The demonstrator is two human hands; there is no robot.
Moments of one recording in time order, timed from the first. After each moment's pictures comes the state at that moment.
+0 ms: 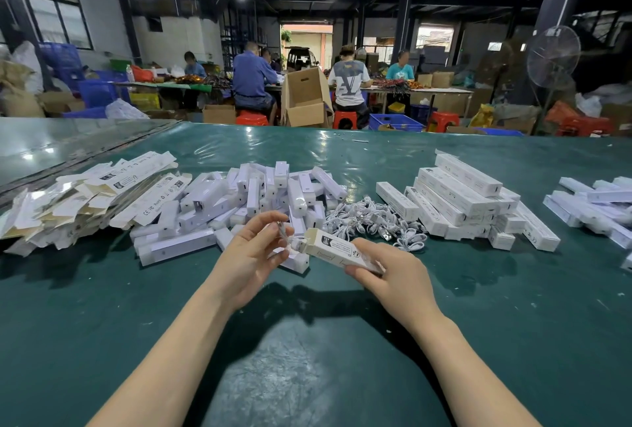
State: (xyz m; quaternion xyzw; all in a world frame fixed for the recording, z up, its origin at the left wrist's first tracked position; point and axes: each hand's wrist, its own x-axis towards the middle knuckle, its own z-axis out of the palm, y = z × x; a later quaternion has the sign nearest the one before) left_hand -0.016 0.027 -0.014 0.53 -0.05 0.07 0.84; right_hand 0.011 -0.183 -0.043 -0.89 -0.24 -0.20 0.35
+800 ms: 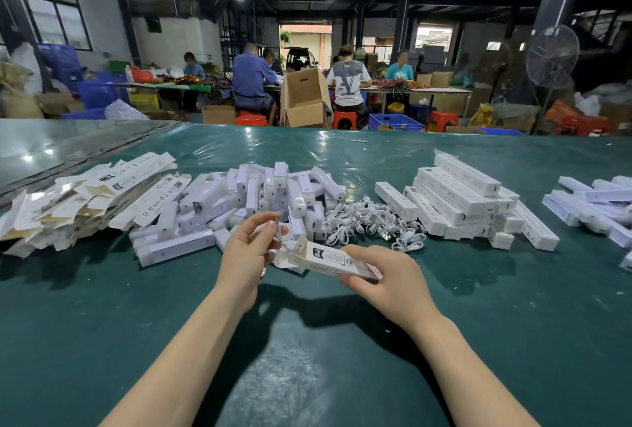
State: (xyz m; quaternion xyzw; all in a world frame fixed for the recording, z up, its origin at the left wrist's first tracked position) left_hand -0.012 0.019 -0.019 0.61 0.06 0.20 0.76; right_hand 0.007 -0.180 -0.040 -0.88 -0.26 -0.17 0.36
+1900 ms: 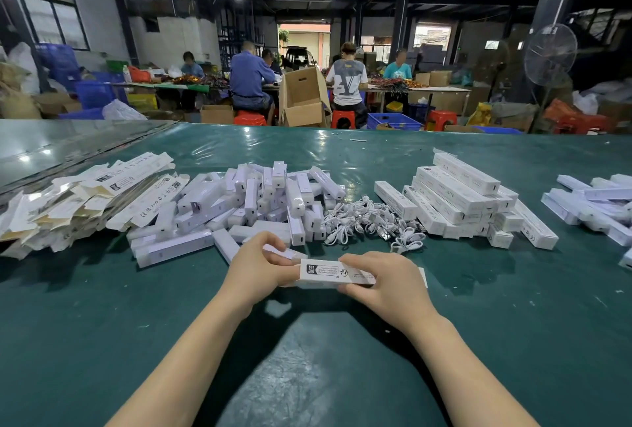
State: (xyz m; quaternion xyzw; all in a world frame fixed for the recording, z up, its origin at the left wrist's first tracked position) left_hand -0.017 0.020 -0.026 0.78 0.07 0.10 0.61; right_hand 0.004 -0.177 -0.035 -0.92 -0.26 -0.16 0.26
